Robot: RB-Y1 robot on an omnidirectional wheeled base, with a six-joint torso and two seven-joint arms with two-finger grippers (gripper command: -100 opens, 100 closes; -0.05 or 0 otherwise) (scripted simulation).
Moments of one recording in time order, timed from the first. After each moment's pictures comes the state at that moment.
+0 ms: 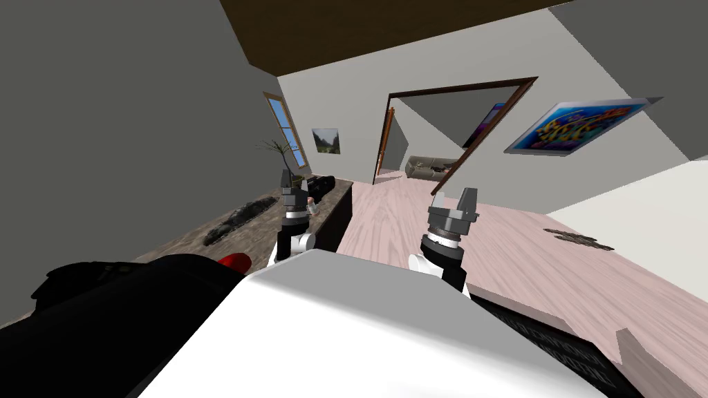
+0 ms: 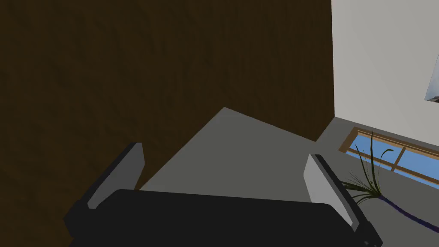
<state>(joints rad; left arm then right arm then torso) 0.48 0.00 0.06 -2.36 0.10 -0.45 -0.17 0.47 0.00 0.07 -2.31 0.00 -0.57 0.08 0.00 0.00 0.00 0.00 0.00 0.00</state>
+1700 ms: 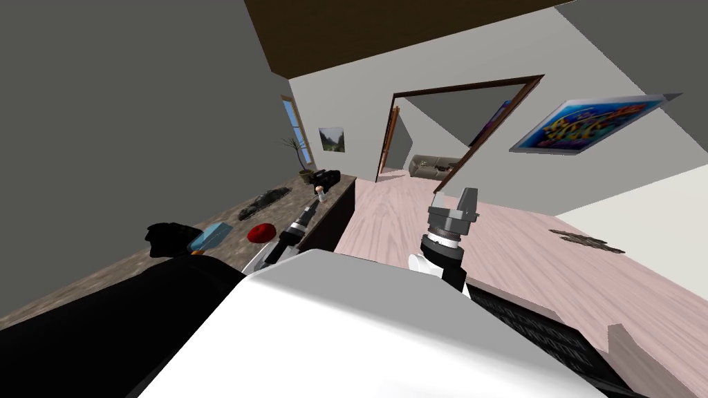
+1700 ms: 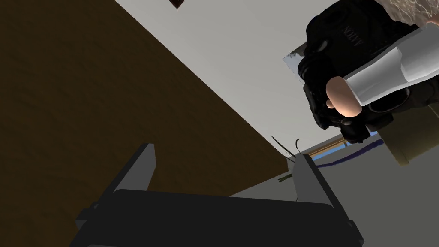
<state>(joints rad) 0.64 0.40 0.07 -2.16 -0.08 -0.26 -0.26 0.47 0.00 0.07 -2.31 0.00 -0.57 0.08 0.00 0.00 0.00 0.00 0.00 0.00</state>
